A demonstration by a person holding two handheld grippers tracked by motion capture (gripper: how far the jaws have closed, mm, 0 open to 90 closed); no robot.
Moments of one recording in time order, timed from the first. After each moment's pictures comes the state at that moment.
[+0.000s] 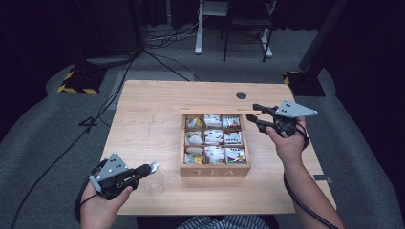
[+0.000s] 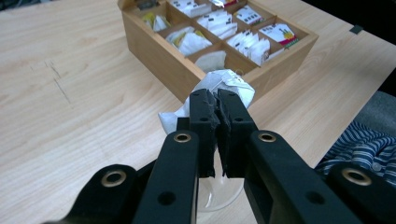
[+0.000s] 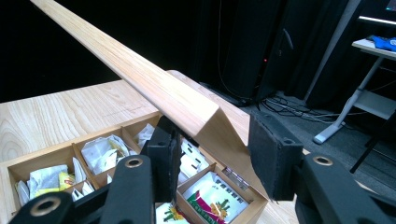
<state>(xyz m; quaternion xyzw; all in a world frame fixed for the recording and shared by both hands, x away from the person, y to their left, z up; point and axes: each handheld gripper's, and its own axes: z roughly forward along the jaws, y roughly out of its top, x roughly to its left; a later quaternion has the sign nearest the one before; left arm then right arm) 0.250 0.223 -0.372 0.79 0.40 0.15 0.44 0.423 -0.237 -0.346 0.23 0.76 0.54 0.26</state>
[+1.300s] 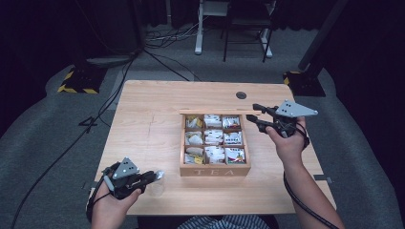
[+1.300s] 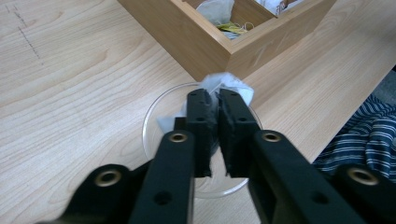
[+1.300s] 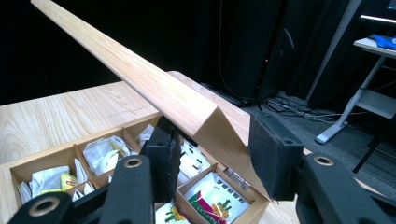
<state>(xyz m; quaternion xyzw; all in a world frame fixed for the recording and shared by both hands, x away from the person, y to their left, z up) 0.262 0.213 -0.408 0.81 0.42 0.12 0.39 0.425 -0.237 -0.346 0.23 0.76 0.55 0.25</state>
